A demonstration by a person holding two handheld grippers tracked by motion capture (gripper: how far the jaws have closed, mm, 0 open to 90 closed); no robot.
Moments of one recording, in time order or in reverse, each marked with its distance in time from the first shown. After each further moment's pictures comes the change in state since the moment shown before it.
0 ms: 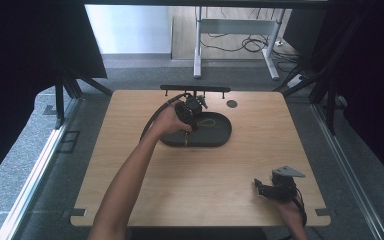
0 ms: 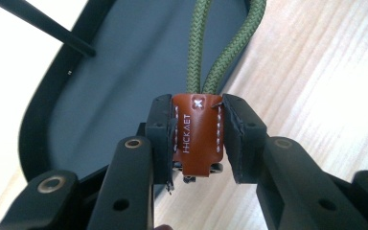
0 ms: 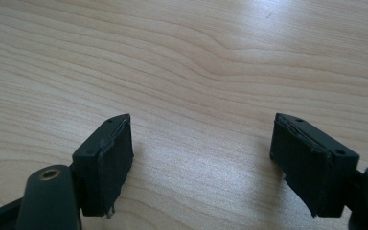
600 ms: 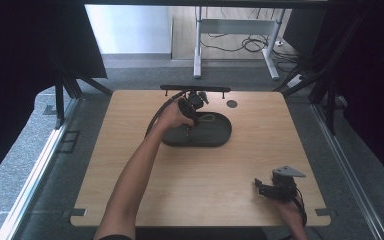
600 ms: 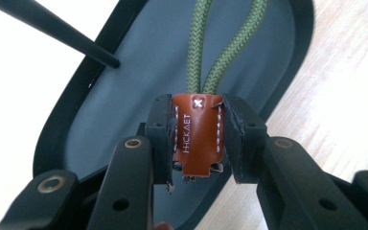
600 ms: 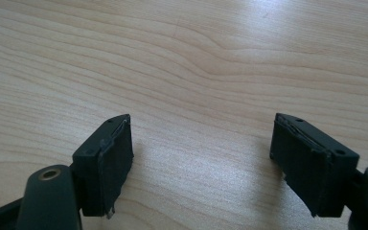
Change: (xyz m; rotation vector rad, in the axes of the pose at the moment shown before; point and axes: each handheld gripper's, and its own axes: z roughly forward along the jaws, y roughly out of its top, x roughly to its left) left arm 0.027 0.012 0.034 0.015 0.026 -0.042; right arm -0.001 0.000 0.000 -0.001 -0.008 0.006
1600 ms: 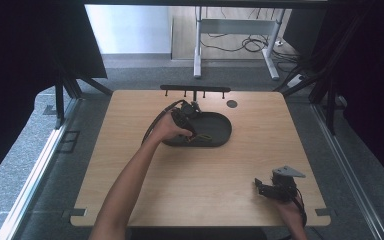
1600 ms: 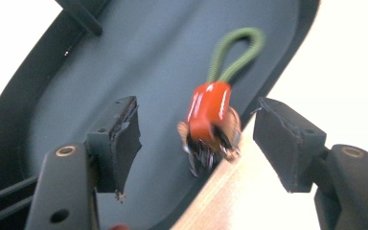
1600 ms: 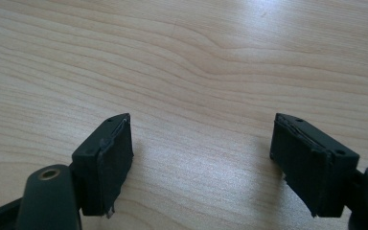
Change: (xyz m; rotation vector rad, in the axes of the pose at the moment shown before) left arm -0.011 -0.037 0.008 -0.067 -0.019 -0.050; right arm 0.000 0.000 0.000 0.001 -0.008 0.001
